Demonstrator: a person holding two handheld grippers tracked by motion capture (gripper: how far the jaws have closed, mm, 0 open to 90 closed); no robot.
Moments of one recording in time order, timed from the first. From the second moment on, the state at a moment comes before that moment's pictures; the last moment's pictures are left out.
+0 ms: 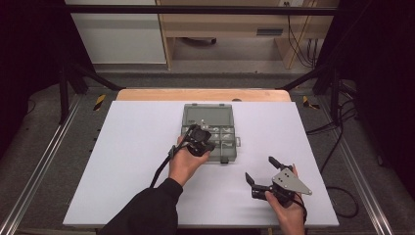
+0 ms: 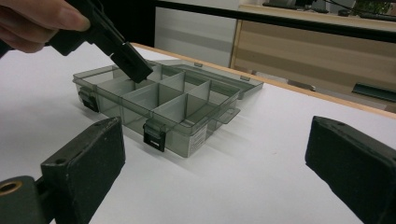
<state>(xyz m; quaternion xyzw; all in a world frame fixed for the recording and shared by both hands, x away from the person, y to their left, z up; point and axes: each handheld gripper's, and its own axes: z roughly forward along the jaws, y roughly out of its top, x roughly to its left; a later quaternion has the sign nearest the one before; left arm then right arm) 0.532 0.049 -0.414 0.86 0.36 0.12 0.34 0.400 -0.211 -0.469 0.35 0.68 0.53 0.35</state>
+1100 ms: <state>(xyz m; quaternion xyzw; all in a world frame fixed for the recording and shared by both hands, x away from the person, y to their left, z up) 0.476 0.122 -0.398 0.86 0.35 0.16 0.34 0.399 -0.210 -0.469 0.35 0.69 0.53 0.35</state>
